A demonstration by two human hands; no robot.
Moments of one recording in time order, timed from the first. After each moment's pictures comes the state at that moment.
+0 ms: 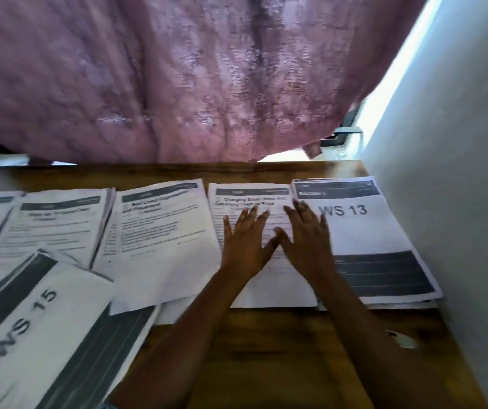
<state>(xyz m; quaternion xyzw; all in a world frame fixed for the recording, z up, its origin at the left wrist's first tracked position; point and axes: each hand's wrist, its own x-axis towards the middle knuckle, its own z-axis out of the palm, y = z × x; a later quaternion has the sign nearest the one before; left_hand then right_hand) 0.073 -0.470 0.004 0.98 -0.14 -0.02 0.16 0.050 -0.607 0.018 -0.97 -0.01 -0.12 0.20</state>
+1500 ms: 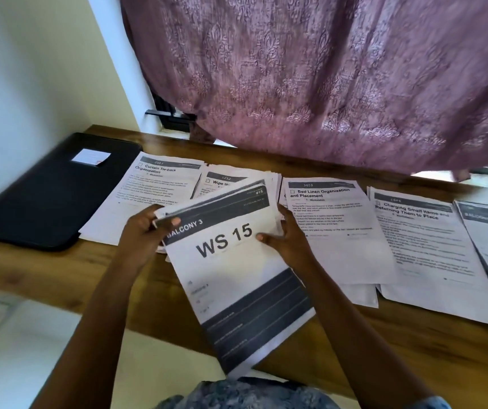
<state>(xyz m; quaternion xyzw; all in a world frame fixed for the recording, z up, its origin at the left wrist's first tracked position) -0.045 0.031 0.070 0.81 0.13 0.11 0.57 0.034 -0.238 0.014 -0.79 -0.07 0.09 0.60</state>
